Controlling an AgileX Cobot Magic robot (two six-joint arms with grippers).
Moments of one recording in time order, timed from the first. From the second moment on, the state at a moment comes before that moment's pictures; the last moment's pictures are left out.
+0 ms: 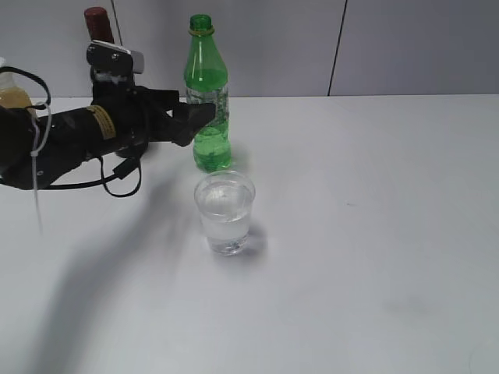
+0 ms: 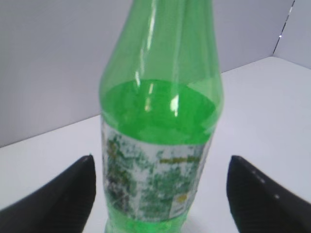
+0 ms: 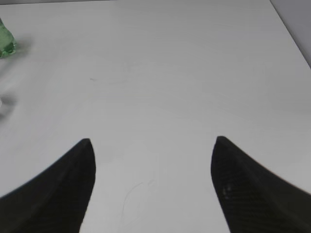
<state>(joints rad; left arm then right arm) -0.29 1.97 -0.92 0.50 -0.78 -0.32 -0.02 0.00 -0.41 0.11 0.94 -0.03</state>
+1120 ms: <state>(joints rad) -0.24 1.32 -0.82 0.24 0.61 -0.15 -0.02 0.00 -0.41 0.11 0.94 -0.03</state>
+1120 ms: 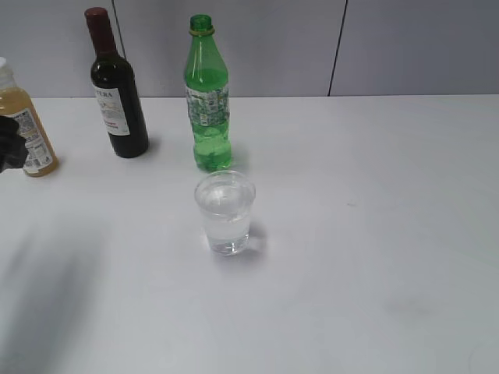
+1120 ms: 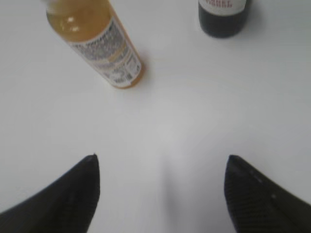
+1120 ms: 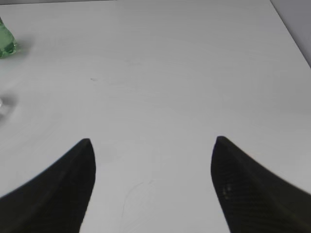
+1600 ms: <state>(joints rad) -0.06 1.22 -0.82 -0.11 0.90 0.15 -0.02 0.00 -0.41 0.11 0.94 -0.03</state>
